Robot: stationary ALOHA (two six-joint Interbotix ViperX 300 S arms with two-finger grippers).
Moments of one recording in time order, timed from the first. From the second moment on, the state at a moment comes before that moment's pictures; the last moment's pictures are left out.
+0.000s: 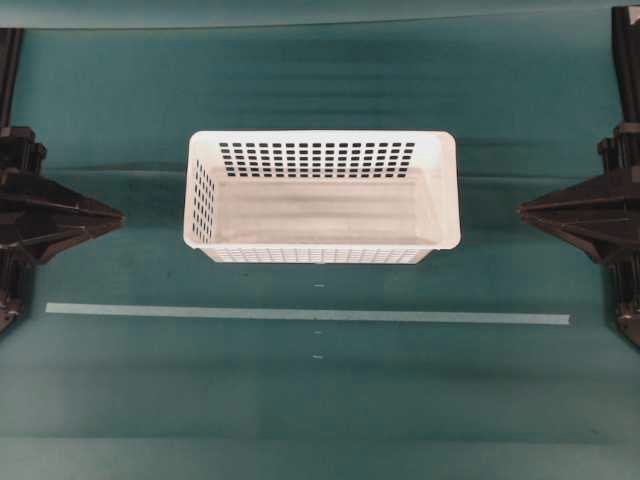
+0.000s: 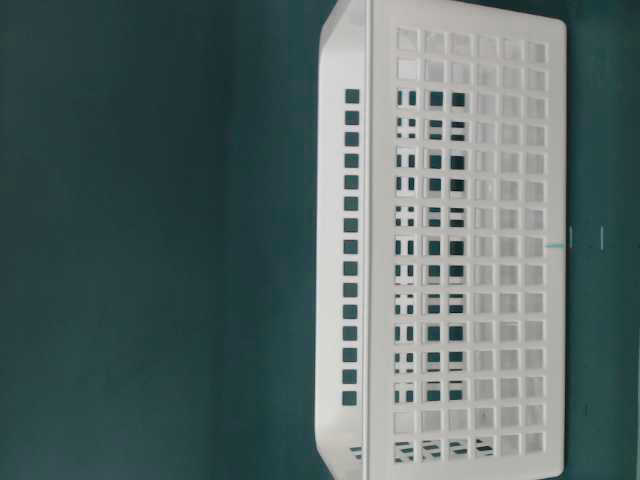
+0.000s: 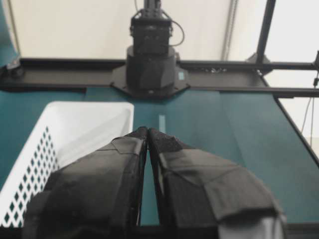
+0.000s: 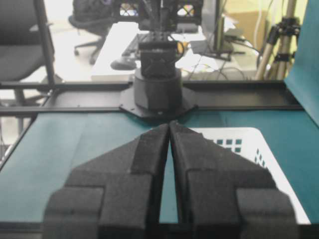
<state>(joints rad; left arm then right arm) 0.00 -0.97 1.17 0.00 -0.29 0.00 0.00 -0.96 1.17 0.00 -0.29 0.00</state>
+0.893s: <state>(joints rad) 0.15 -0.78 0.91 0.02 0.17 -0.79 -0.36 -0.73 0.84 0.21 0.62 0.69</state>
